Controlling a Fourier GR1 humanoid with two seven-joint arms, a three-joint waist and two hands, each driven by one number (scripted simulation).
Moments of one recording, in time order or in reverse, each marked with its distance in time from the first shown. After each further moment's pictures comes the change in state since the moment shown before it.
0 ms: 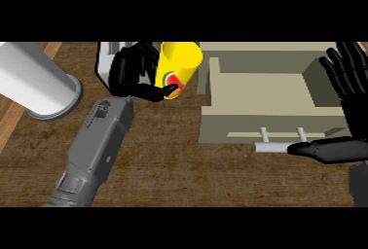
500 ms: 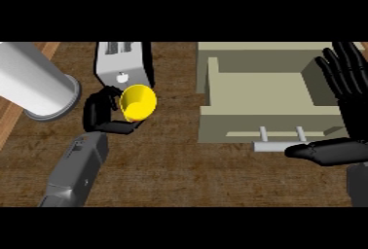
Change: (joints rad) left arm 0.181 0.100 0.126 0.275 -0.015 -0.073 -0.323; right arm -0.002 0.005 0.016 -0.011 -0.004 0.006 0.002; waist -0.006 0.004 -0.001
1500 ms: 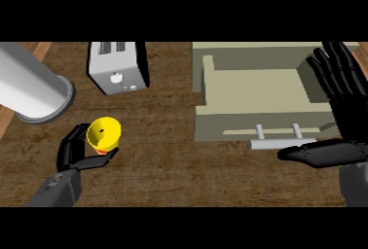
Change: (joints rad) left arm 0.174 0.120 0.040 0.215 -0.023 0.013 -0.049; right arm -0.008 0.018 0.033 -0.012 0.007 -0.007 0.007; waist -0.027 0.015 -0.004
